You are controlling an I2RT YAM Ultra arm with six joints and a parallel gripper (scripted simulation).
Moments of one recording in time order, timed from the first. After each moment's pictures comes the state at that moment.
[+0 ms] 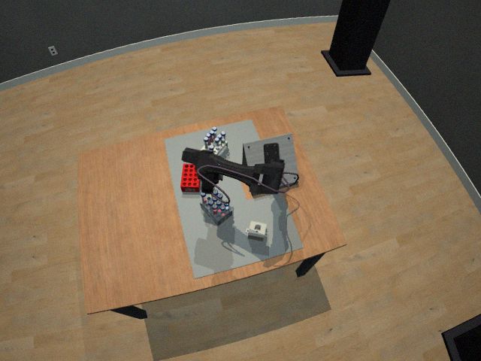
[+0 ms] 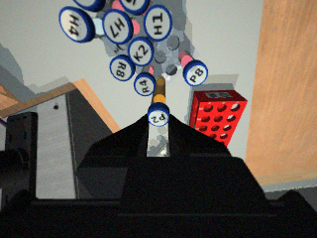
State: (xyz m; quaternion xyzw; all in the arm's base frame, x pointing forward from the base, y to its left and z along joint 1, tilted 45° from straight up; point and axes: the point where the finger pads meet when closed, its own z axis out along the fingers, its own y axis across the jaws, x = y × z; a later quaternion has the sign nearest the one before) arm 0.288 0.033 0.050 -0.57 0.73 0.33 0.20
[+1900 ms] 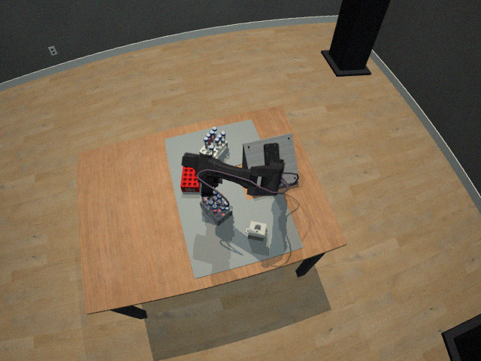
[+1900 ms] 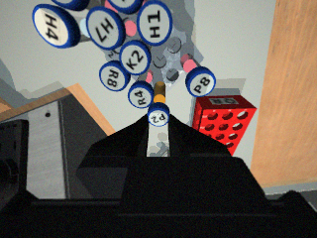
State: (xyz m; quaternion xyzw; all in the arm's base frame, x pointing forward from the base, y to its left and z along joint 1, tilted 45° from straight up) arm 0.288 0.050 0.034 -0.57 0.73 0.33 0.19
